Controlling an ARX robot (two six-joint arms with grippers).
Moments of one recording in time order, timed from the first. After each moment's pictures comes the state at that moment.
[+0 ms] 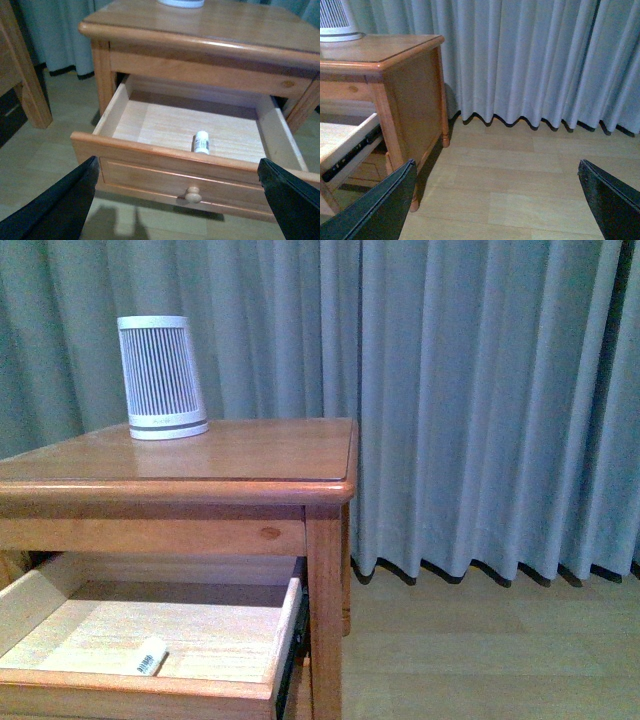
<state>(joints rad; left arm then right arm) 0.32 0.73 0.24 0.31 0.36 -0.01 0.00 0.00 0.02 0.00 0.00 0.00</state>
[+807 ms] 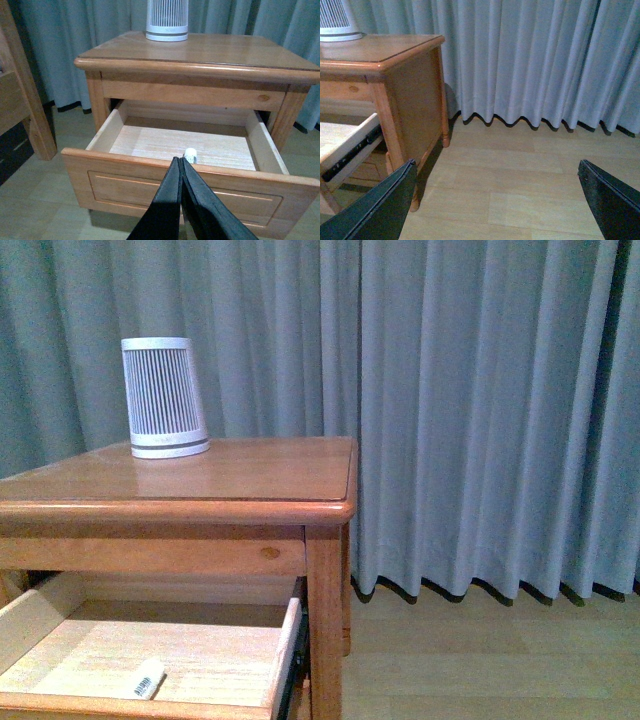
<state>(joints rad) 0.01 0.37 0.05 0.33 0.01 -0.01 0.00 0.00 0.02 0.00 0.00 0.00</state>
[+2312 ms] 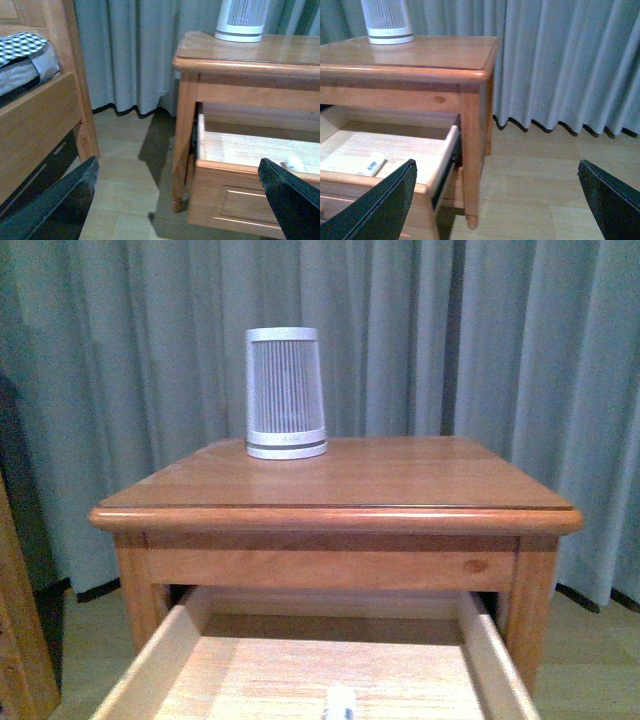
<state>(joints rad) 0.00 0.00 0.01 0.00 0.00 -0.01 0.00 0.00 0.02 0.00 0.00 0.00</state>
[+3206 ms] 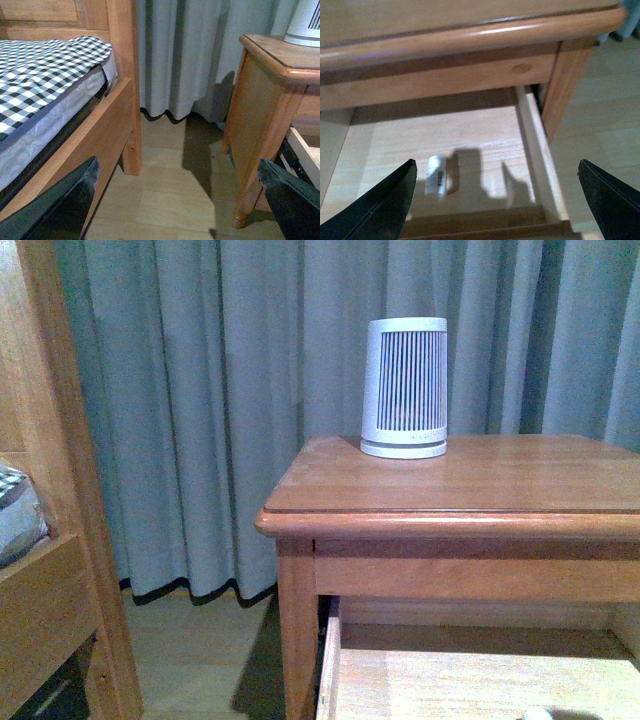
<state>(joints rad) 0.00 0.00 0.01 0.00 0.00 0.00 0.02 1.04 0.48 0.13 0.18 0.19</state>
